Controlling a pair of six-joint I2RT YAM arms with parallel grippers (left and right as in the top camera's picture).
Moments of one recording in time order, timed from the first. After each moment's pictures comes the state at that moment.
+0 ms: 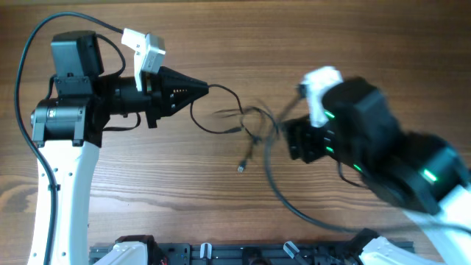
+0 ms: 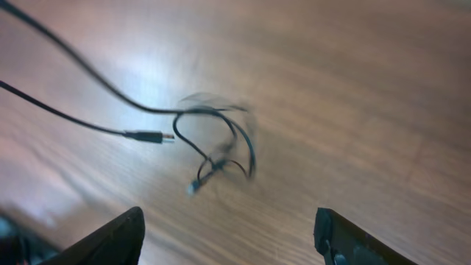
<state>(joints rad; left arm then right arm) 0.00 1.31 1.40 -0.82 1.41 0.31 0.68 1.25 1.59 -1.24 0.08 0.19</state>
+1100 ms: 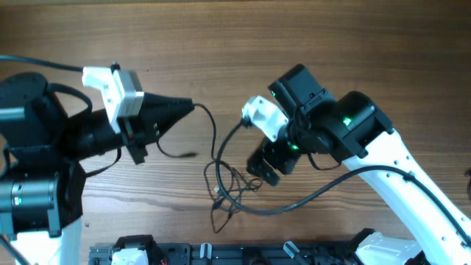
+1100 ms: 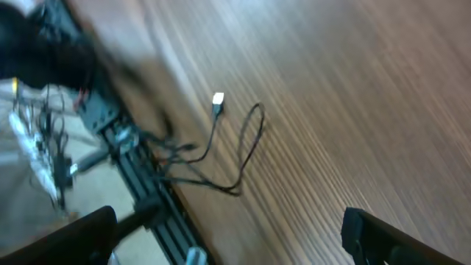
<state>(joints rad) 0.05 1.02 1.40 -0.76 1.20 0.22 0.68 1.44 1.55 -1.37 -0.33 -0.26</state>
